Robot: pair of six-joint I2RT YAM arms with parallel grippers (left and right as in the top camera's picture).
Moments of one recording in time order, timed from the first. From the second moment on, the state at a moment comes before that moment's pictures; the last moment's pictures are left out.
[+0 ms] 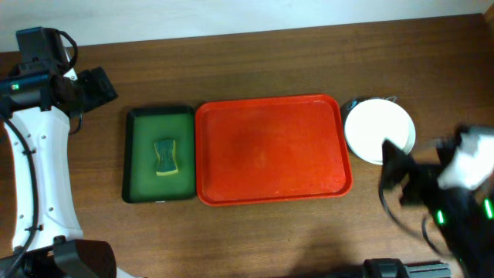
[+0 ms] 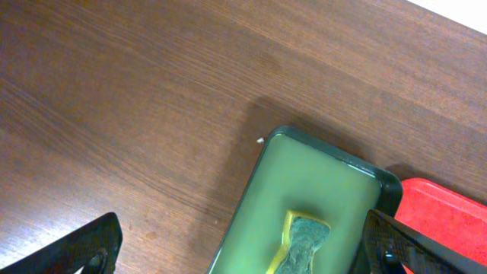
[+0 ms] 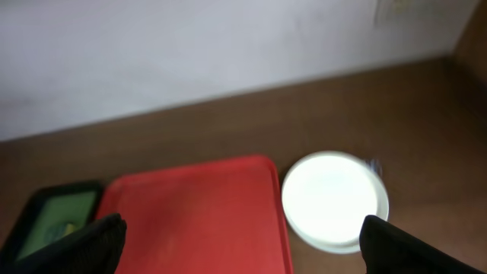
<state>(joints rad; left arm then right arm) 0.15 1.74 1.85 -1.14 -0.11 -0.26 -0.07 0.65 1.31 -1.04 -0.09 0.18</state>
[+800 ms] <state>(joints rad) 0.15 1.74 1.85 -1.14 -0.11 -0.26 0.07 0.01 0.49 -0.13 -0.04 0.17</state>
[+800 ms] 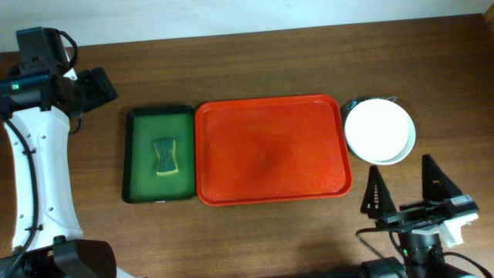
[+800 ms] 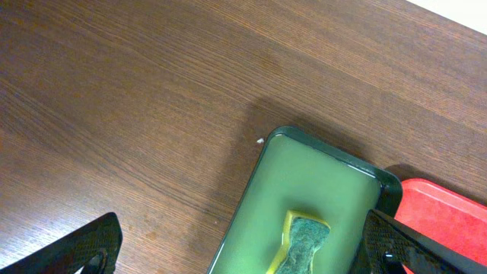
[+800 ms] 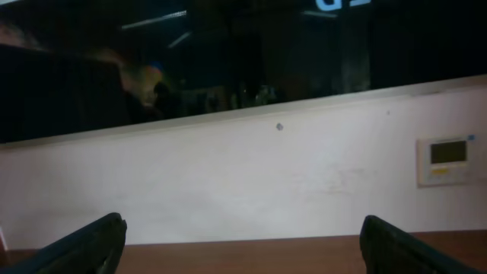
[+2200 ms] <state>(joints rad) 0.15 1.74 1.85 -1.14 -0.11 -0.26 0.06 0.01 0.01 -0.07 -0.01 -0.01</state>
